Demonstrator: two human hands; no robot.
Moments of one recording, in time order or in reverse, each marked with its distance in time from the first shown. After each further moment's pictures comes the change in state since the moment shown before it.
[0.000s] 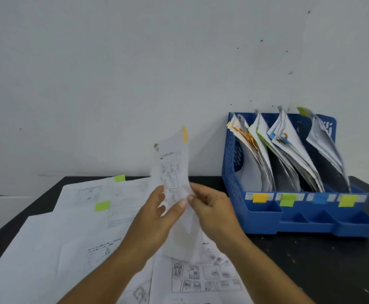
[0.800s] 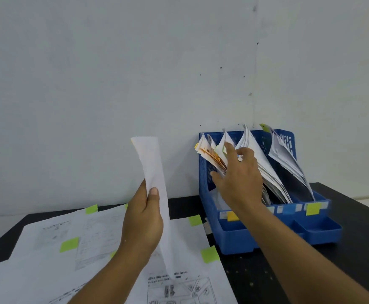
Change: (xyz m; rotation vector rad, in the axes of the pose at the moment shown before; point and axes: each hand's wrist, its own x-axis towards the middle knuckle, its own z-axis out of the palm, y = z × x) left_hand 0.029 0.056 0.046 -0.064 0.231 0.232; right_hand 0.062 -0.040 -0.116 -1.151 0.681 -0.271
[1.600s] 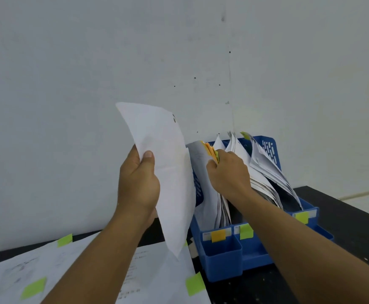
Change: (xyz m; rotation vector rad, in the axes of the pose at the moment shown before) left_hand 0.062 0.064 0.070 -0.299 -0.037 0.073; right_hand 0.064 0.031 -0.005 0.169 -0.142 0.153
